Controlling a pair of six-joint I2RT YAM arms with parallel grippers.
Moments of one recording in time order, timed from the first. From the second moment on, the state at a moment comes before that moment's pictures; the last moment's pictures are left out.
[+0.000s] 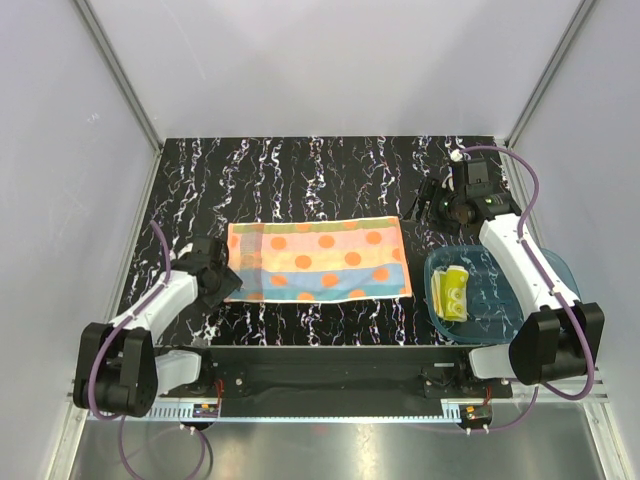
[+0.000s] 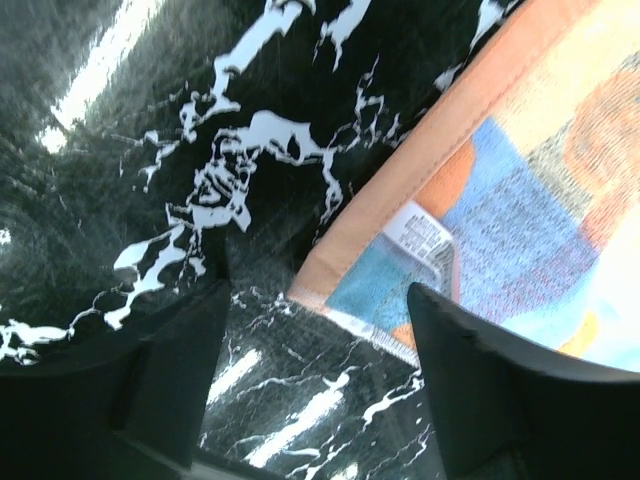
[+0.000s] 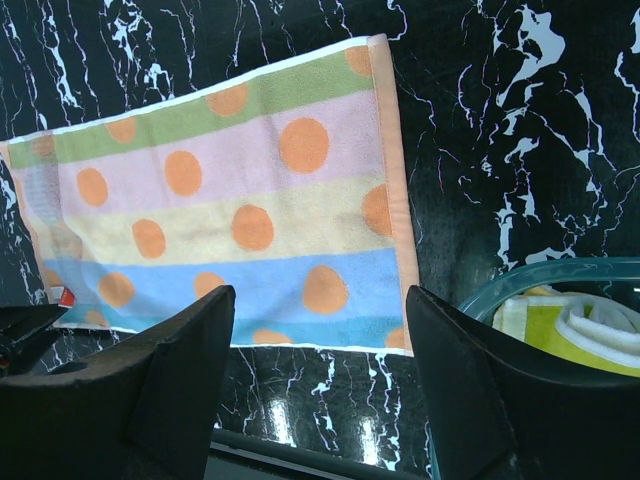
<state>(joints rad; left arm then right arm) -0.14 1.18 0.56 -0.63 -0.15 -0.93 0.16 1.36 1.19 -0.68 -0.17 0.46</state>
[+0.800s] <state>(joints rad) -0.11 1.20 0.56 -0.58 -0.17 -0.90 0.16 1.36 1.15 -0.68 -0.18 0.47</state>
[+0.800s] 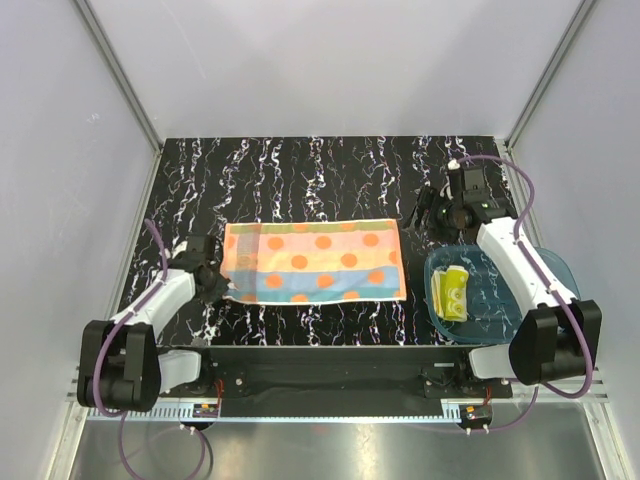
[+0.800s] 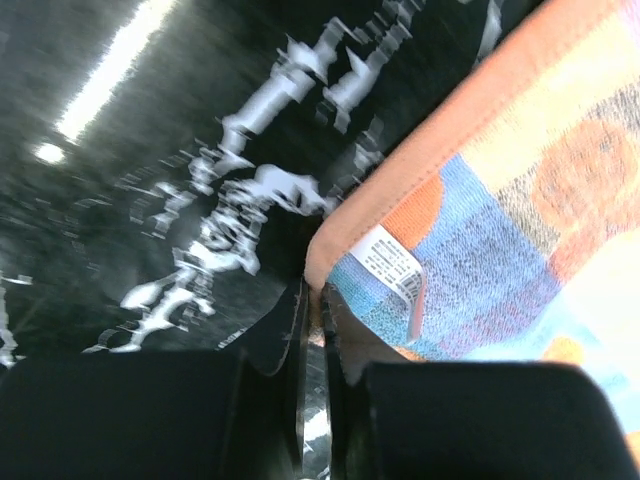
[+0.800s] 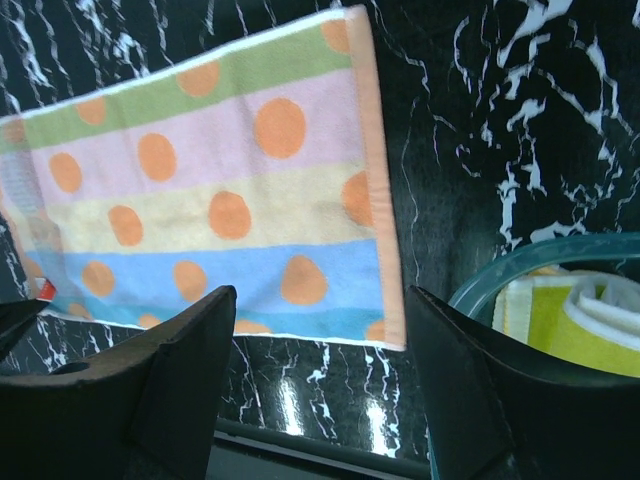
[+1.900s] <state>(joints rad) 0.14 1.14 0.56 -0.60 -0.12 -0.80 0.54 1.51 0.81 -0.62 -0.14 0.70</state>
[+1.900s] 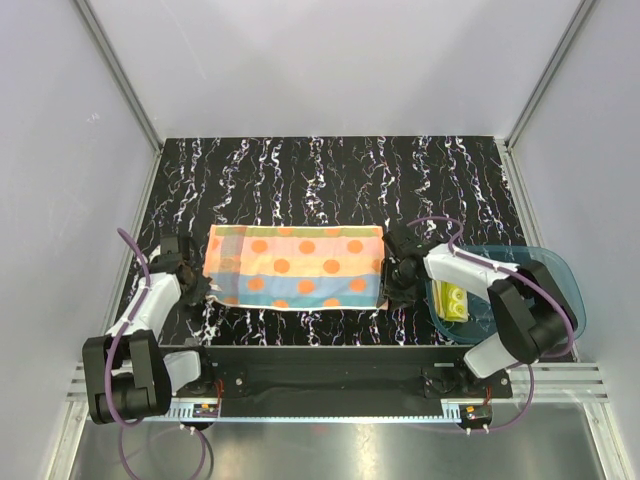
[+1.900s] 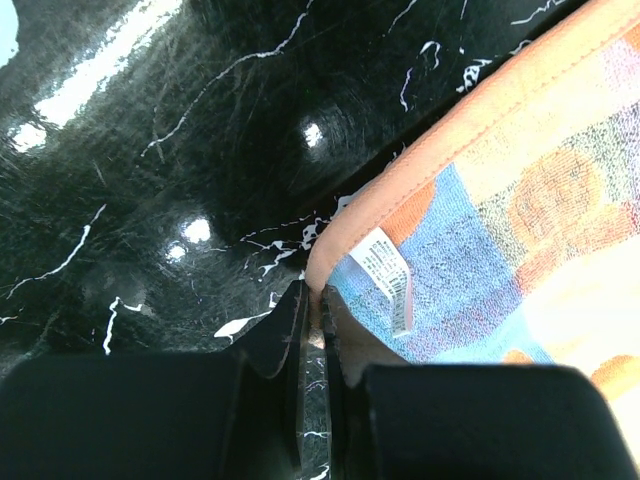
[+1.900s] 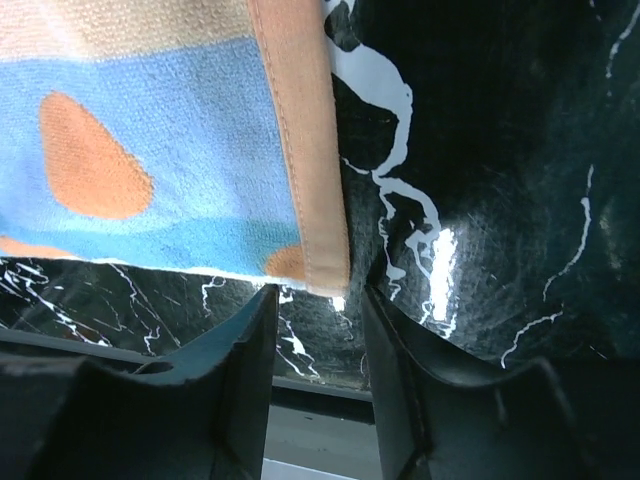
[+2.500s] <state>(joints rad) 0.14 1.14 0.56 -0.60 -0.09 -0.79 0.55 1.55 0.81 -0.59 -0.13 0.72</state>
